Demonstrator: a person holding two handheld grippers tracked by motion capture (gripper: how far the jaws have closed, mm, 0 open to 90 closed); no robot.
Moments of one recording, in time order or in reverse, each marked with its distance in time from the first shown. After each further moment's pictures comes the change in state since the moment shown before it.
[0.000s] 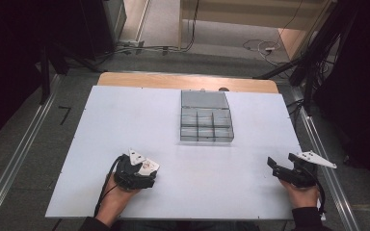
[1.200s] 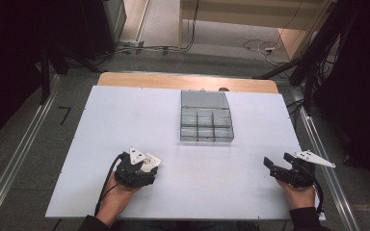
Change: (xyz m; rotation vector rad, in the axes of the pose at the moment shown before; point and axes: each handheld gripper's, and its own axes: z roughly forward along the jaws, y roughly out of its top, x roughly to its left) left arm -0.006 0.010 -0.014 -0.088 -0.007 0.008; right arm 0.011 0.005 -0.003 -0.009 0.079 0.023
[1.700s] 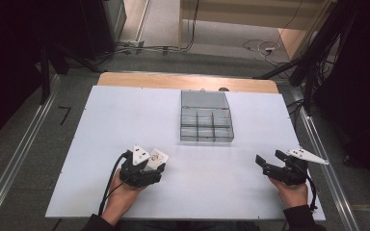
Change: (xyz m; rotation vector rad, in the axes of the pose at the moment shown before) left arm -0.015 0.012 -0.002 -0.090 -0.060 -0.008; right arm 0.020 0.009 0.005 -0.012 0.065 -0.002
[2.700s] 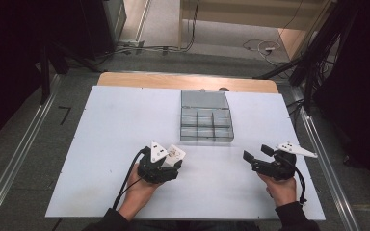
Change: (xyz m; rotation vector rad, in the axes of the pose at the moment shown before) left arm -0.029 0.020 0.022 -0.052 -0.059 0.029; right arm 0.028 0.015 0.013 -0.008 0.135 0.003
